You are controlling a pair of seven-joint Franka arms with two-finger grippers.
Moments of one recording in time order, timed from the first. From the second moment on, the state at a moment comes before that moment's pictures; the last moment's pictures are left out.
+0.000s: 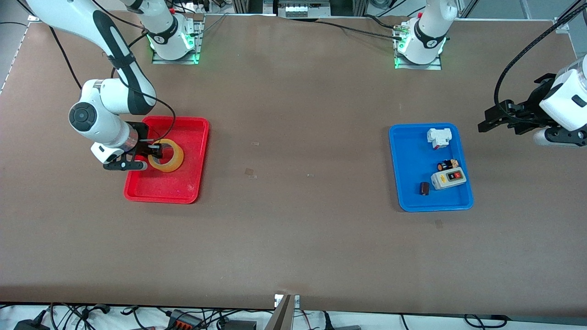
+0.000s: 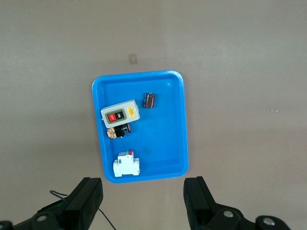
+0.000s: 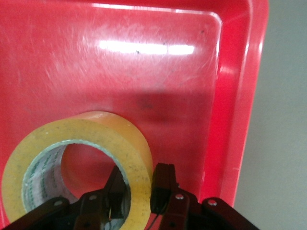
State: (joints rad) left arm -0.05 0.12 0.01 -1.47 -0.06 1.52 -0.02; right arm 0.01 0.30 0.02 -2.30 -0.02 2.52 0.03
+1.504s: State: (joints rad) left arm -0.05 0.12 0.01 -1.47 -0.06 1.52 -0.02; right arm 0.01 0.05 0.02 -1.65 -0.02 1.73 0.02
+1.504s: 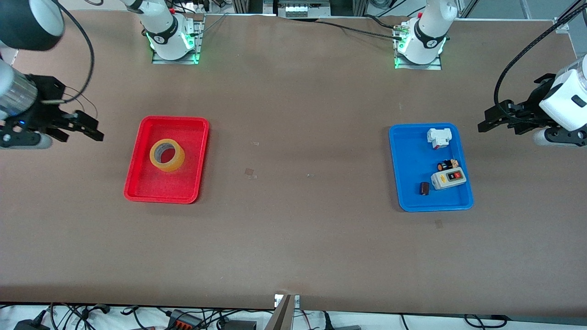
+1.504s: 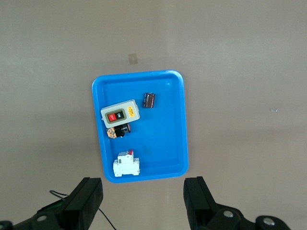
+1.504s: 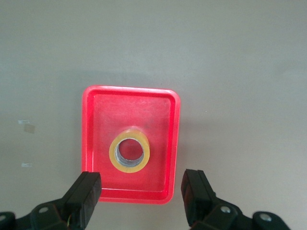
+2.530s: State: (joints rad) left arm -0.05 0.12 0.01 -1.47 -0.06 1.51 -0.02; right arm 0.01 -0.06 0.02 -1.64 -0.02 1.58 0.02
